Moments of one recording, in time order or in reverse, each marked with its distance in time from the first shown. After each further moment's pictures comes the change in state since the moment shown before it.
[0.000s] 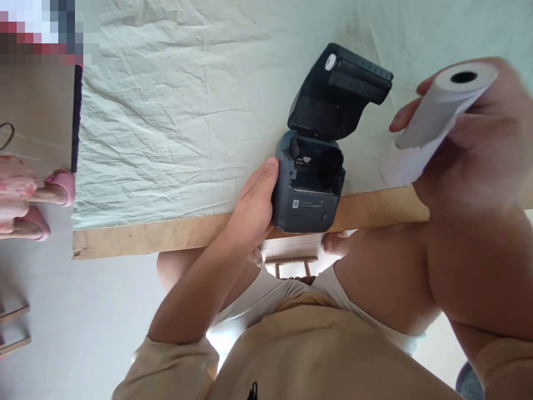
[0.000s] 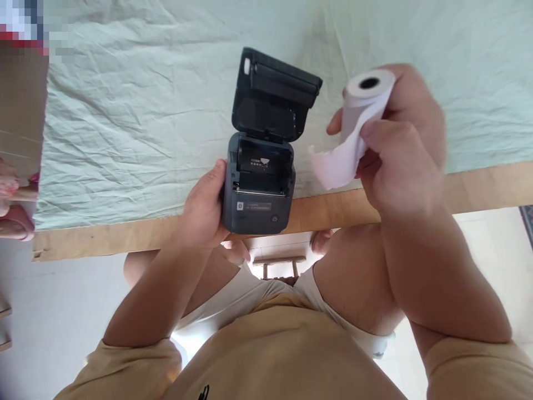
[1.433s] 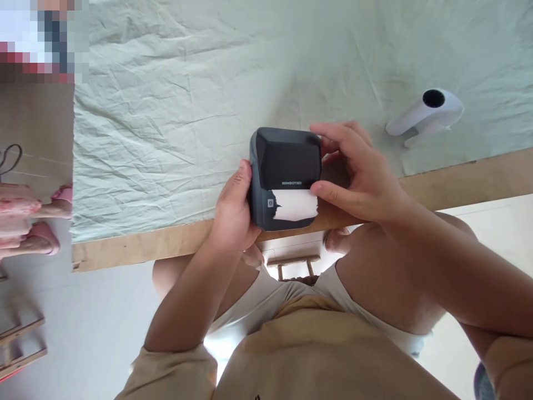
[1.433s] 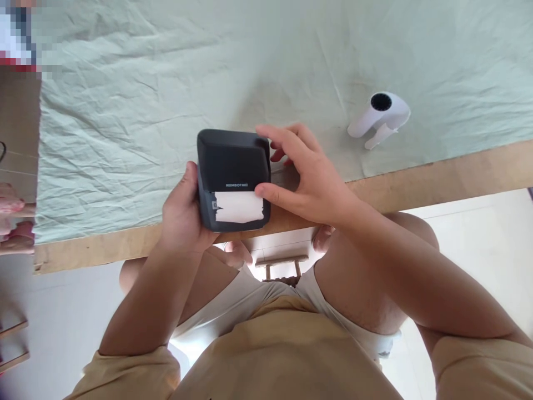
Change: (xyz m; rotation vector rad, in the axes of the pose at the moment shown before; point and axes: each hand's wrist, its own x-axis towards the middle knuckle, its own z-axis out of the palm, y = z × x) left_hand 0.004 0.001 -0.001 -0.006 0.042 -0.034; right_hand -0.023 0.053 0.017 -0.211 -0.427 -0.347
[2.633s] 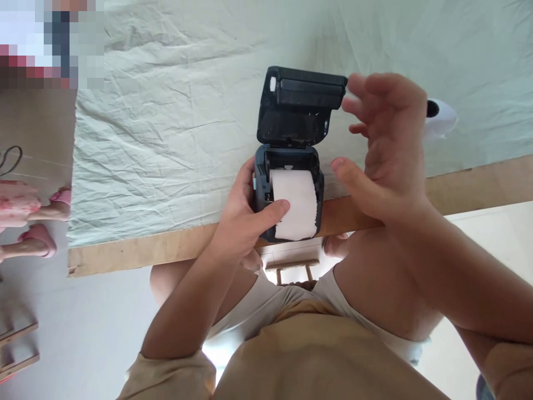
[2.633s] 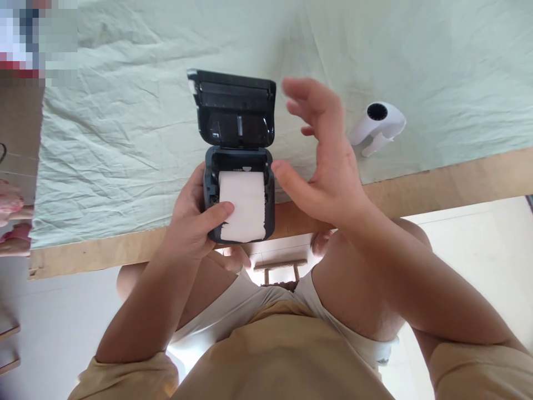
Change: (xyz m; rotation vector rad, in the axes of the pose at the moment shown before) left_hand -0.009 0.008 -0.008 0.199 -0.103 0.058; right_hand 0.010 -0.017 -0.013 -0.103 0.192 0.060
